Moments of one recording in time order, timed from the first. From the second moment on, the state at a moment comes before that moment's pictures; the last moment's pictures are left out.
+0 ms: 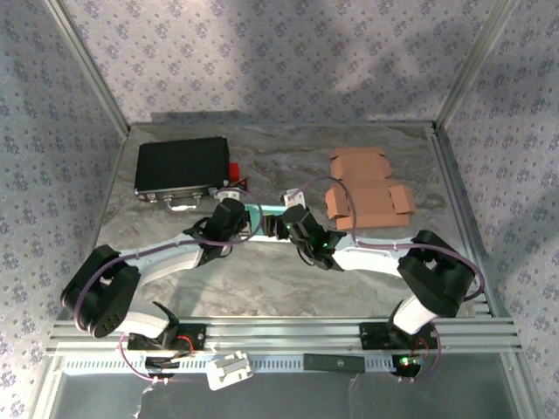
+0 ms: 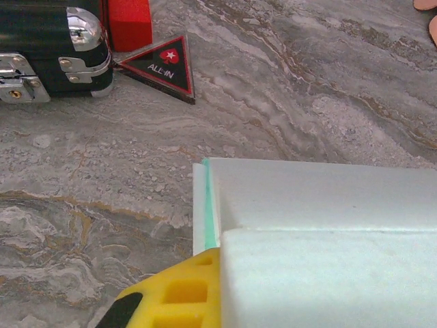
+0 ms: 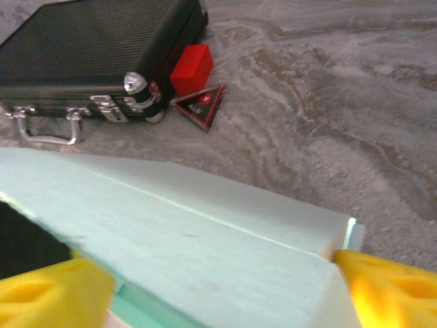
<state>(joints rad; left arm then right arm) -0.70 1.40 0.65 0.06 -0.31 -0.56 0.93 1.56 0.78 0.28 0.34 0.49</state>
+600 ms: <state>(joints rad) -0.74 1.42 0.67 0.03 -0.33 -0.58 0.95 1.37 0.73 0.11 0.26 0.67</state>
